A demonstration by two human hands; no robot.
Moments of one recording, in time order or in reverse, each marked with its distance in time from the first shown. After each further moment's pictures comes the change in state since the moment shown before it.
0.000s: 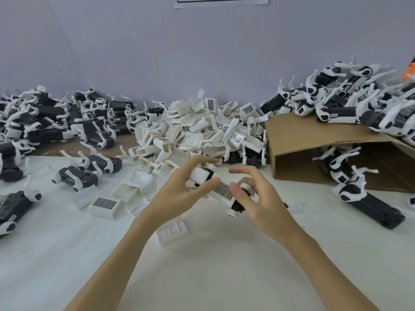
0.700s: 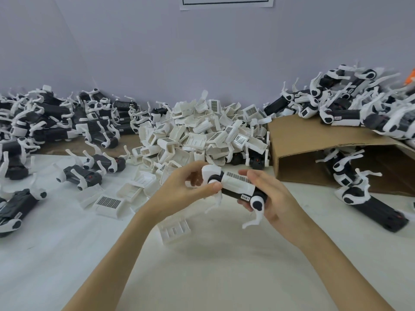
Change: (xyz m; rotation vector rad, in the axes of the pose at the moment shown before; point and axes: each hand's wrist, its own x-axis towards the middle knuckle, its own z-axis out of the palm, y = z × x) left_hand -0.003 0.006 -0.012 0.032 -0.047 -0.118; right_hand 0.007 -0.003 -0.014 0.622 -0.006 0.320
